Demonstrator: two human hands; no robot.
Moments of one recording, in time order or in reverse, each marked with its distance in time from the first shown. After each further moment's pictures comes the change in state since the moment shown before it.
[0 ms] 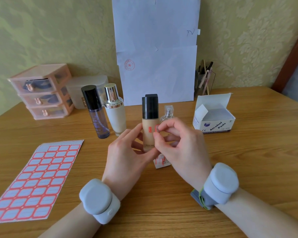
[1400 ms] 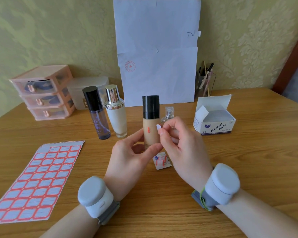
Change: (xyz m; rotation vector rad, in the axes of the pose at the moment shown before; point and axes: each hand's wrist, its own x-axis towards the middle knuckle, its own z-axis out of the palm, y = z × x) left_hand 0.001 0.000 -0.001 -0.386 -0.153 -0.206; right_hand 0.002 0.001 -0.001 -0.028 -0.055 -0.080
